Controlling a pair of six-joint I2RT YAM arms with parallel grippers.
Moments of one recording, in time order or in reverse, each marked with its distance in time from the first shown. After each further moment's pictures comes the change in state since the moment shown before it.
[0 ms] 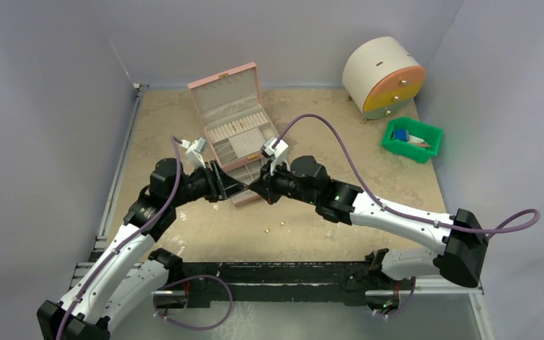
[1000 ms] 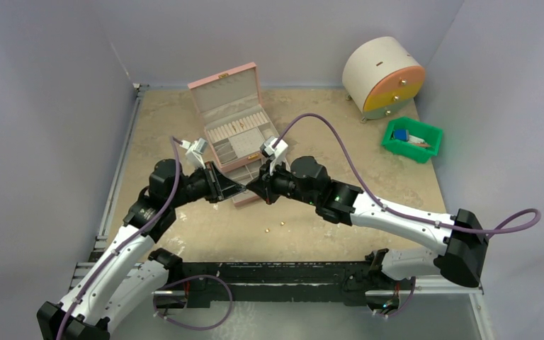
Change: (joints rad) left arm 0.000 -0.008 -0.007 0.016 0.026 -0.019; right arm 0.017 -0.002 0.010 0.022 -0.004 0.014
